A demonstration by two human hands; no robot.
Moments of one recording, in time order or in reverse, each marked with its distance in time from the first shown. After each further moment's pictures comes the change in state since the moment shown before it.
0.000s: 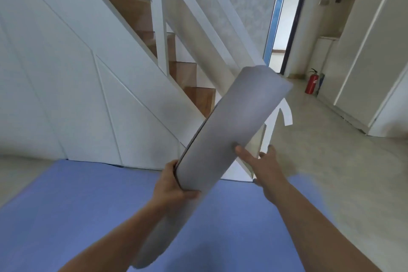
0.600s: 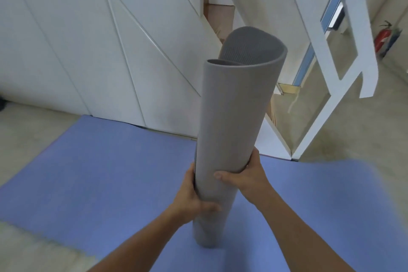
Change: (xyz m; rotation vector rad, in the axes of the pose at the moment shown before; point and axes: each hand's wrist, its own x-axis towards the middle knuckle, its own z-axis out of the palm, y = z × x) left_hand 0.042 -0.147 0.038 -0.404 -0.217 -0.138; right_hand 0.083 0.133 0.148 -0.069 -0.302 -0.101
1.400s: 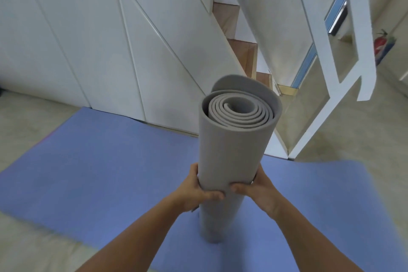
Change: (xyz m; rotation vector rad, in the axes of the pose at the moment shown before) left_hand 0.000 -0.003 -0.010 -0.030 -0.089 -0.081; right_hand -0.034 0.011 -0.014 0.057 -0.237 0.122
